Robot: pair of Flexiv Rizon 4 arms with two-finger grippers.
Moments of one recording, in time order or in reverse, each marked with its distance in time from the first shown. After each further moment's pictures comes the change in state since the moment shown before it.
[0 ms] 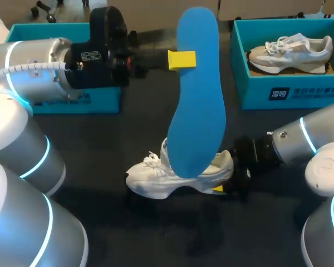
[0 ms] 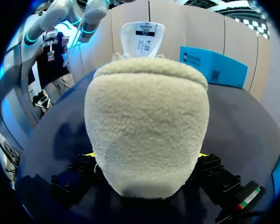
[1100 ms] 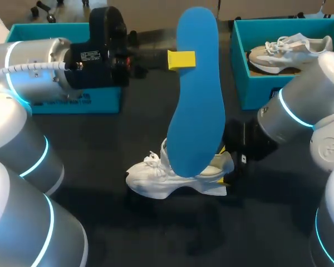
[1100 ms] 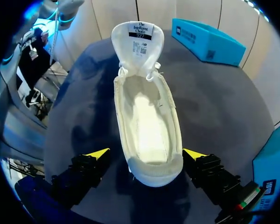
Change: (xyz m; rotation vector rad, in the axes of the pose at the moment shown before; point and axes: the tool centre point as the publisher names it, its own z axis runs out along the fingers) left arm 0.000 0.000 0.000 0.000 0.001 0.000; right arm 0.014 0.034 -0.051 0.382 -0.051 0.114
